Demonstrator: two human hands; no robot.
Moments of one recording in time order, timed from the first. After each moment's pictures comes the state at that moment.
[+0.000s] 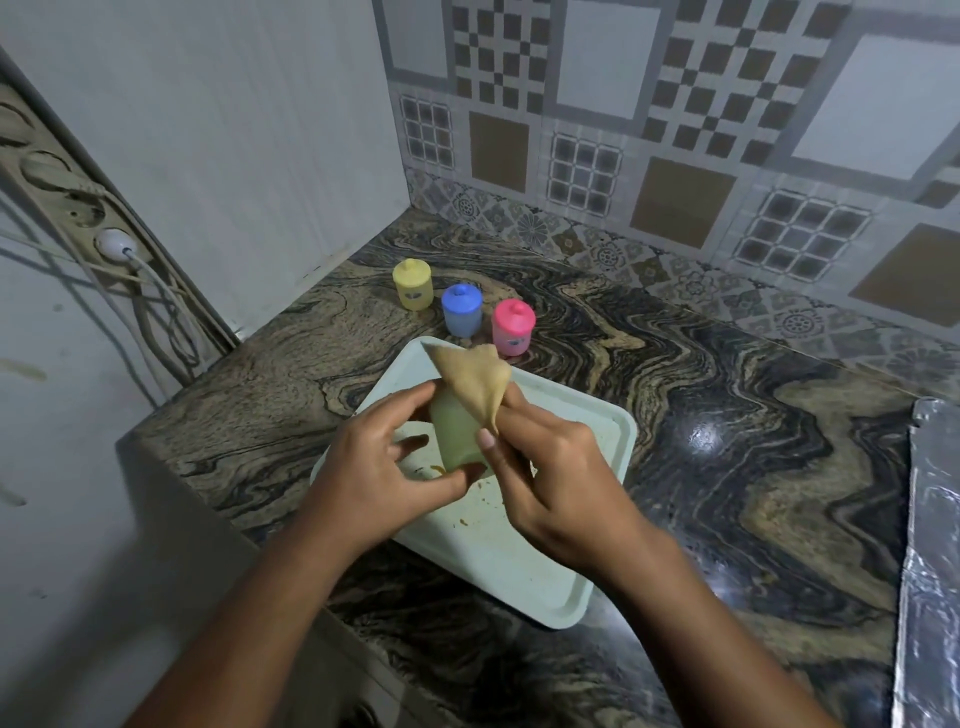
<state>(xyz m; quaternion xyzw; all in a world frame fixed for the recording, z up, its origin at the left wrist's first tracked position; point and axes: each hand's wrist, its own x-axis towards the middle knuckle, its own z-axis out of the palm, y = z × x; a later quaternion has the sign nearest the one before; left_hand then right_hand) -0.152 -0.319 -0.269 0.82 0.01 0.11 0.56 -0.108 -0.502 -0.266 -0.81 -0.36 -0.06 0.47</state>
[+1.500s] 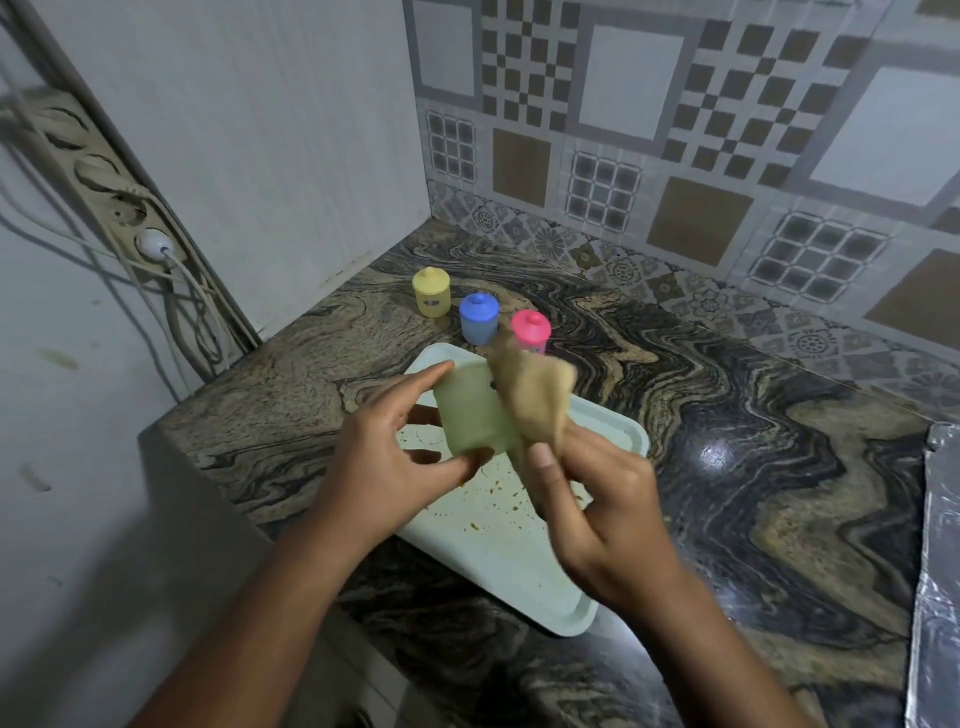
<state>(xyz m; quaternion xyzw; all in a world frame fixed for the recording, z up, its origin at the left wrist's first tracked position) -0.153 -0.317 -0.264 0.82 0.03 0.16 0.55 -0.131 -0.514 -0.269 -0.77 -0.32 -0.15 0.53</state>
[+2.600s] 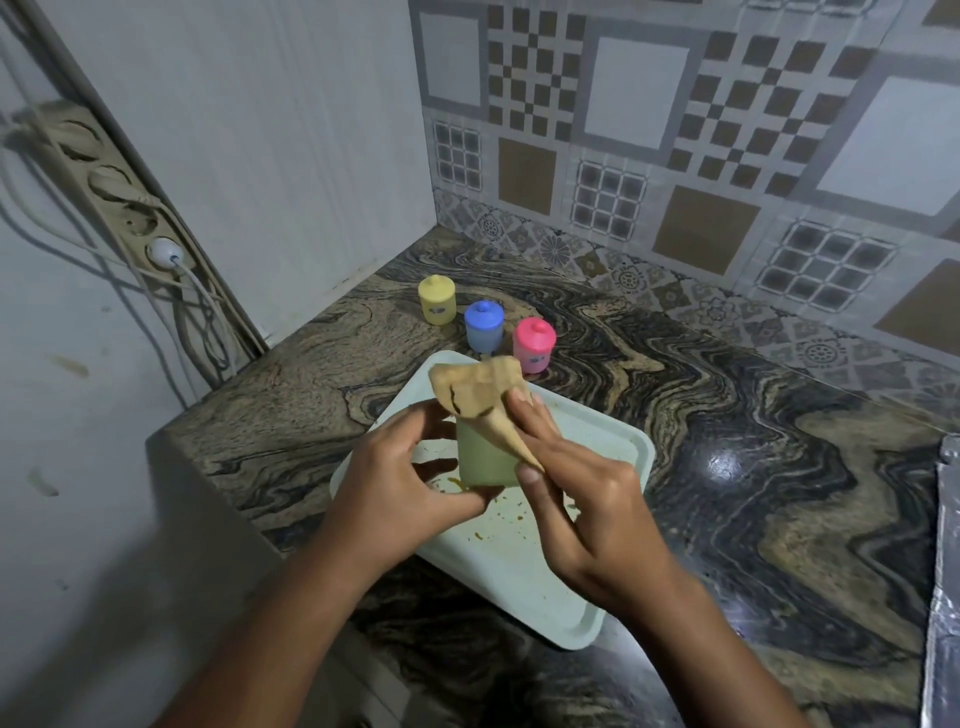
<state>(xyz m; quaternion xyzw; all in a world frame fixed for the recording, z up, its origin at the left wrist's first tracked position) -0.164 -0.328 -0.256 0.85 0.02 0.16 0.51 -0.120 -0.511 -0.279 -0.77 -0.39 -0.10 0.50</state>
